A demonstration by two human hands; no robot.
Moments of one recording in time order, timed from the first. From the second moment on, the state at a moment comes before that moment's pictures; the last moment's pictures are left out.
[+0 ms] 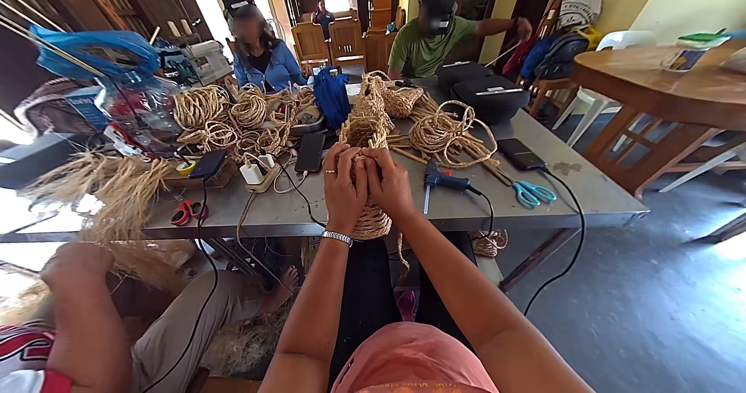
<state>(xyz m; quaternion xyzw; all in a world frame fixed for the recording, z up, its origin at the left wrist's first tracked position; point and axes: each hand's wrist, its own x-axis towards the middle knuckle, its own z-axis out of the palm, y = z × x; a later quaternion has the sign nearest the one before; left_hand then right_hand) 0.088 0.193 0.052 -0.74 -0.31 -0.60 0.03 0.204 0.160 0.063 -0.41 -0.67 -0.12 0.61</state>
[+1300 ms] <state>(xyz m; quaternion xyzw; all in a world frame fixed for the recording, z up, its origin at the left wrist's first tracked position) 0.088 0.192 0.053 -0.73 -0.32 -0.60 0.03 0.204 0.163 0.062 -0.41 -0.67 -0.12 0.61</state>
